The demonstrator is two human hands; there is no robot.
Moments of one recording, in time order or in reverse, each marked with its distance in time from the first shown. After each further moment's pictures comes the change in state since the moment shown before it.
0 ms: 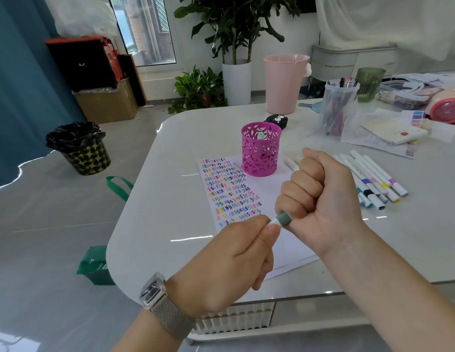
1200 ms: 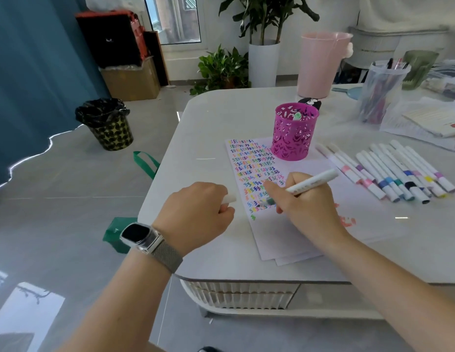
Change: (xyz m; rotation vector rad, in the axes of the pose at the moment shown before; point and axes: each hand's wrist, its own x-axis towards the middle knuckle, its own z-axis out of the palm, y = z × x) left_hand -0.008 -0.051 -0.061 0.919 0.223 -0.275; right_hand 0.043 0.068 -0.049 -1.201 -0.004 -0.424
